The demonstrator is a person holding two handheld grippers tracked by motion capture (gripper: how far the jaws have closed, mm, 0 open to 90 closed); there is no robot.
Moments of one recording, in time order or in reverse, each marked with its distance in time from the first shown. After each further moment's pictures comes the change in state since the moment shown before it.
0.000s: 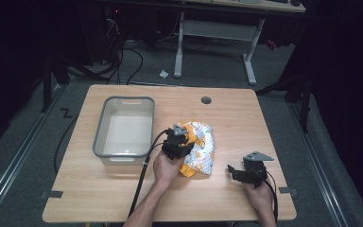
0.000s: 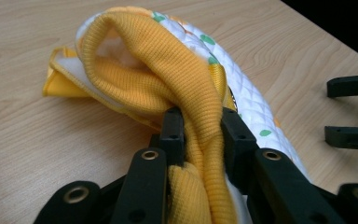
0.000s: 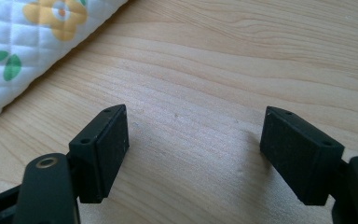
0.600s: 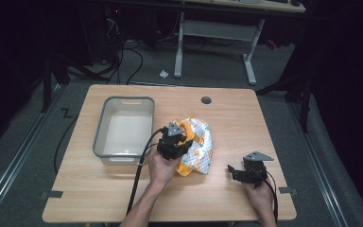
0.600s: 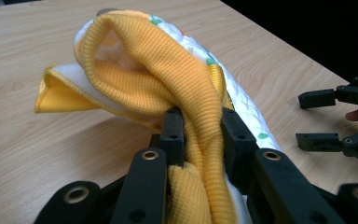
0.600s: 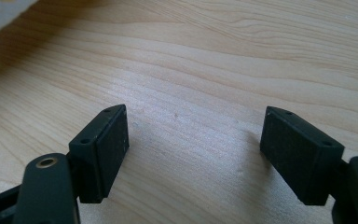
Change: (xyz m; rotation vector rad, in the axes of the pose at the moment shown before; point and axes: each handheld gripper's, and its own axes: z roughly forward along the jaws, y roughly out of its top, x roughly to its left) left arm -0.003 0.007 -0.031 -0.070 -0.012 0.033; right arm 0.000 0.000 0.000 0.000 0.000 0.000
